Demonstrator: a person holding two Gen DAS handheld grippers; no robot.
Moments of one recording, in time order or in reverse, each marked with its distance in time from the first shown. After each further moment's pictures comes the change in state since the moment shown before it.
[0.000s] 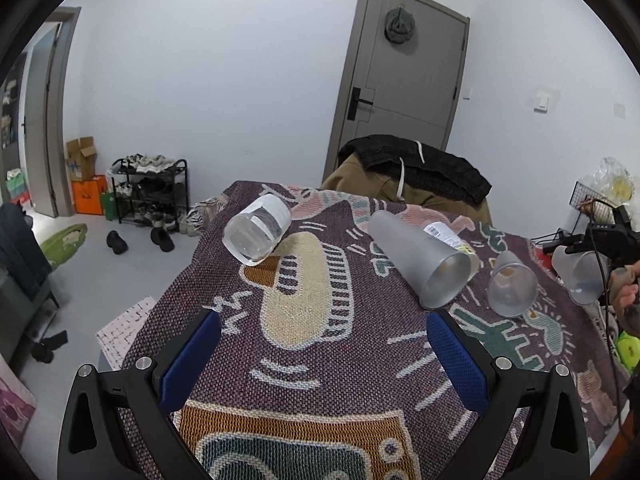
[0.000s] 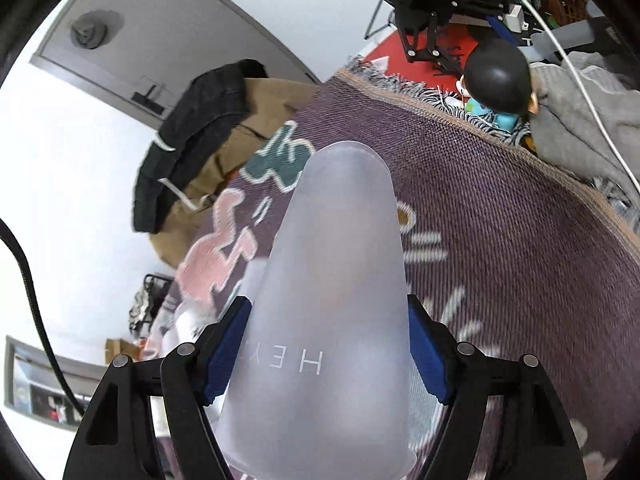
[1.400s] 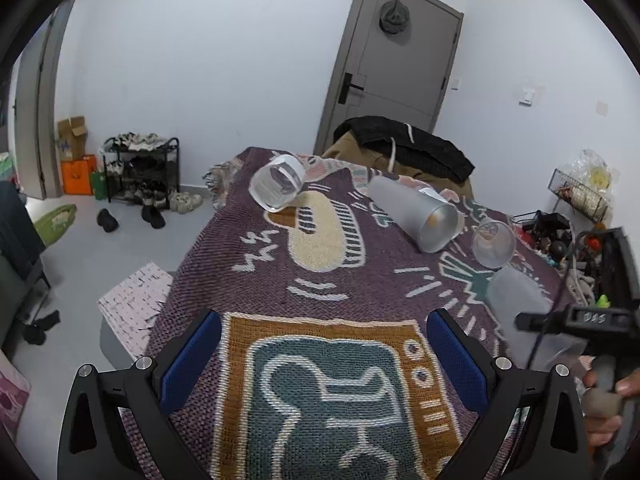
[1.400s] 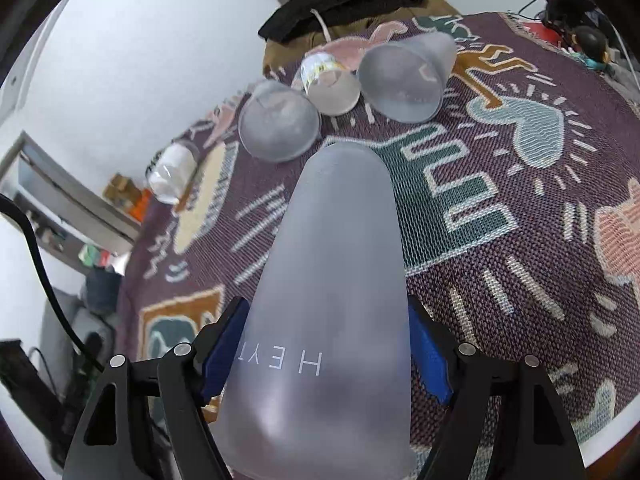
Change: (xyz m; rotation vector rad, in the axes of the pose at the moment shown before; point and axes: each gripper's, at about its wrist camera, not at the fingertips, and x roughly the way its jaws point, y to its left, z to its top) left arm -0.048 0.042 -0.047 -0.012 0.065 -0.091; right arm -0.004 0.049 -0.267 -0.516 0.198 0.035
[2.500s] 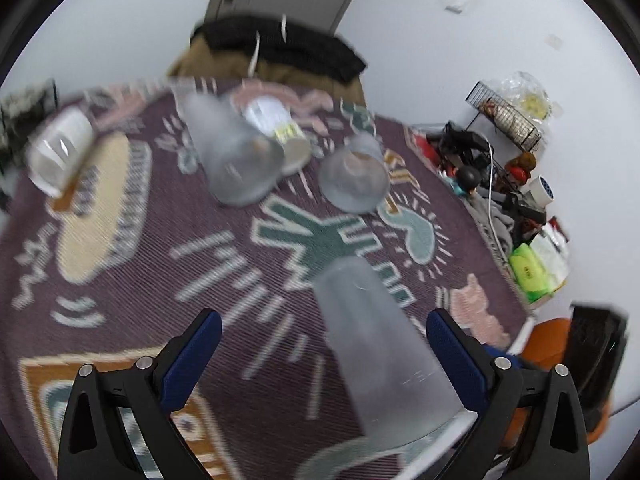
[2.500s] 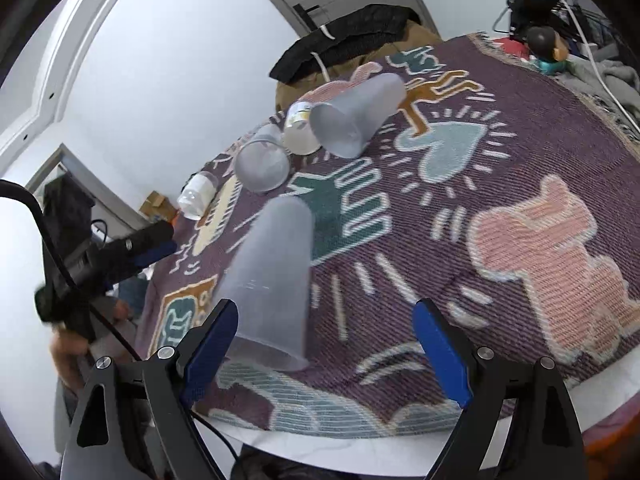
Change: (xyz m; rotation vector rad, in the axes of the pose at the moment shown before) left arm 0.102 -0.155 0.051 0.066 0.473 -0.337; right arm -0.089 -0.100 -0.025 -0.012 -0.135 0.127
